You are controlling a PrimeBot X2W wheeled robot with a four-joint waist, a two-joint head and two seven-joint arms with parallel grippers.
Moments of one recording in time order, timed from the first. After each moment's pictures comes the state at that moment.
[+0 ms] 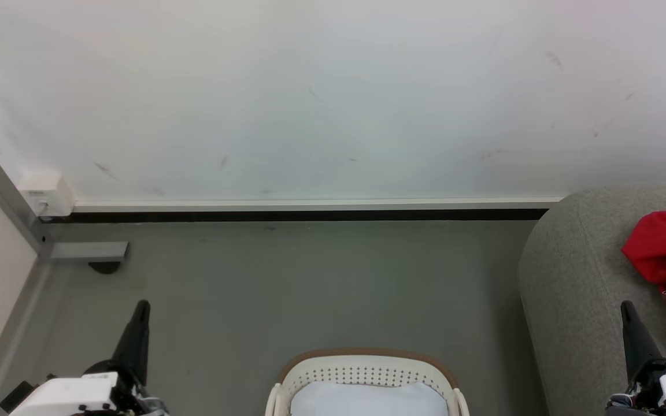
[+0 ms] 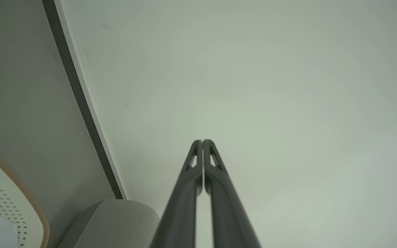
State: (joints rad) left arm -0.10 0.05 0.11 0.16 -1.59 -0.04 0.11; right arm -0.12 -0.11 -0.03 0.26 1.67 0.13 0.04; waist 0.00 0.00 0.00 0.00
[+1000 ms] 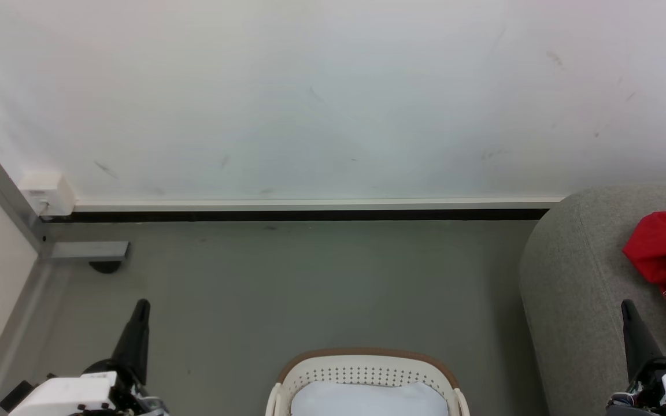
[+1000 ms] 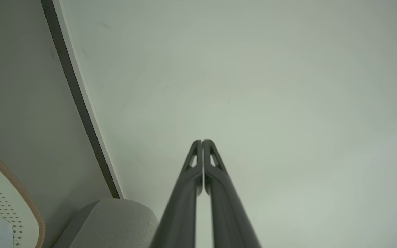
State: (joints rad) left arm -0.10 0.05 0.12 0.15 -1.61 -0.04 0.11; right arm -0.12 -0.14 0.00 0.25 1.72 0.13 0.02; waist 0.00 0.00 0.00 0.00
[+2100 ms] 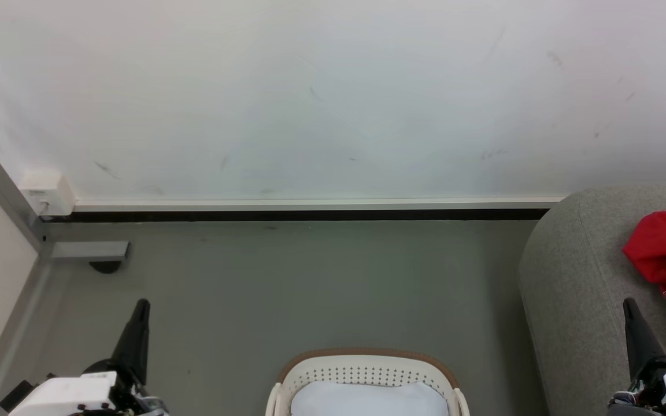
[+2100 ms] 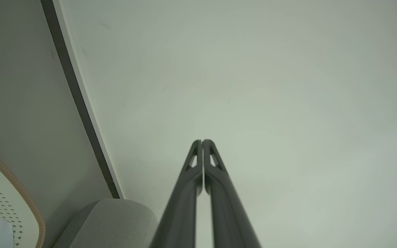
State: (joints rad) left arm -0.10 0.05 0.12 0.15 -1.61 -0.04 0.11; right arm -0.12 -0.18 0.05 0.24 1.76 0.13 -0.02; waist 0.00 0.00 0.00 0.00
